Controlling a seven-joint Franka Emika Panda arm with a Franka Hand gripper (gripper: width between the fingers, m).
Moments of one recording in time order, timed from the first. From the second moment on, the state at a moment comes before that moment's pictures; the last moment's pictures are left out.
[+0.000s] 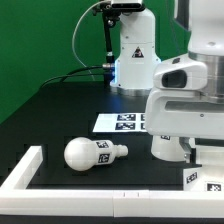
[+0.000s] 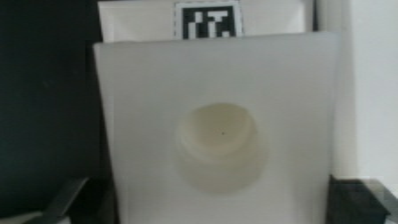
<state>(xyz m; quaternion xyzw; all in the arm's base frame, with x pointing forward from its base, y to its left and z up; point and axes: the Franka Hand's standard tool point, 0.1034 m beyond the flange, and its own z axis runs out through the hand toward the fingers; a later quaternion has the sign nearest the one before) 0.639 0.091 0.057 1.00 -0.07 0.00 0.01</state>
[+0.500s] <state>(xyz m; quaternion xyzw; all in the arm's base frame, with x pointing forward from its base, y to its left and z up) 0.644 0.093 0.058 1.00 -0.05 0.02 0.02</state>
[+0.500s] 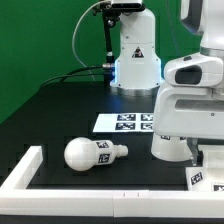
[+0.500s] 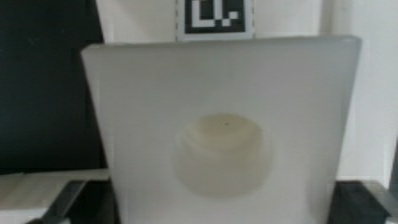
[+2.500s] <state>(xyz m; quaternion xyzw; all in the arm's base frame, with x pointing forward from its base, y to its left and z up) 0.631 -0.040 0.099 0.84 -0.54 -0.04 -0.03</state>
